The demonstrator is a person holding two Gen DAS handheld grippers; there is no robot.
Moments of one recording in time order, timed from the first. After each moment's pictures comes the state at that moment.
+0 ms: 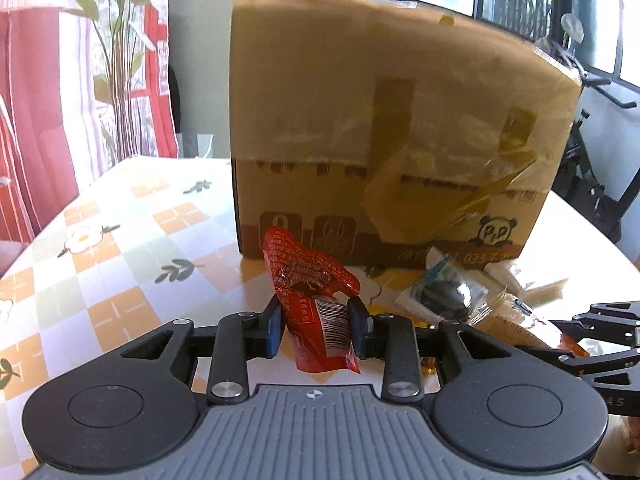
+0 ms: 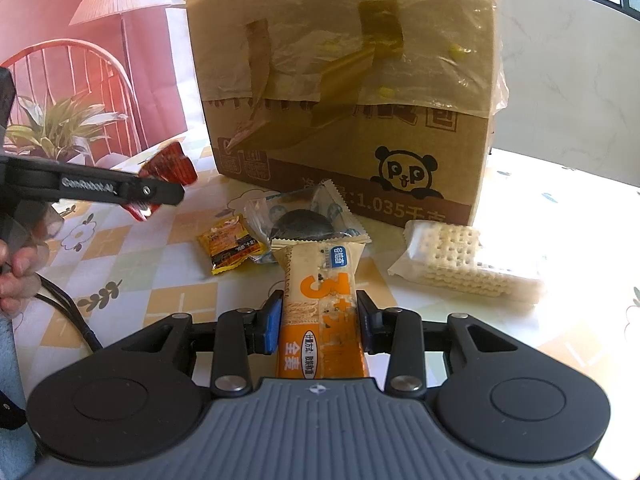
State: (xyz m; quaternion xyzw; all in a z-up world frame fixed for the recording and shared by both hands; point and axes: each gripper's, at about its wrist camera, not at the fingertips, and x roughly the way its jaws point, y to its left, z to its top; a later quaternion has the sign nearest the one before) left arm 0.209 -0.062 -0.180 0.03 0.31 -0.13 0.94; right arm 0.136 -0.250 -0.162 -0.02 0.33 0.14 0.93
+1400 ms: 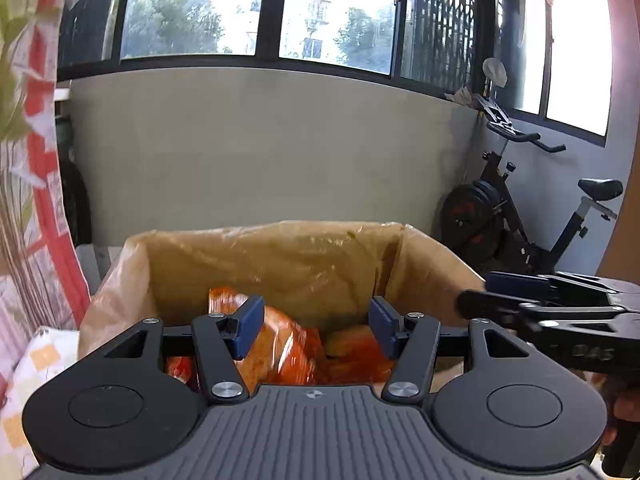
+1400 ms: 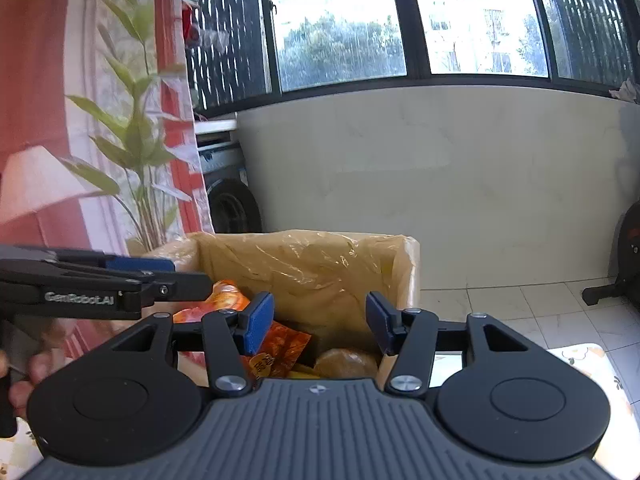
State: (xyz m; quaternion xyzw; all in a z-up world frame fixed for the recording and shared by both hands) left arm 0.353 -0.141 -0.033 0.03 0.23 -0.26 0.94; right arm 0.237 -0.292 0.014 0.04 0.18 0.05 0.98
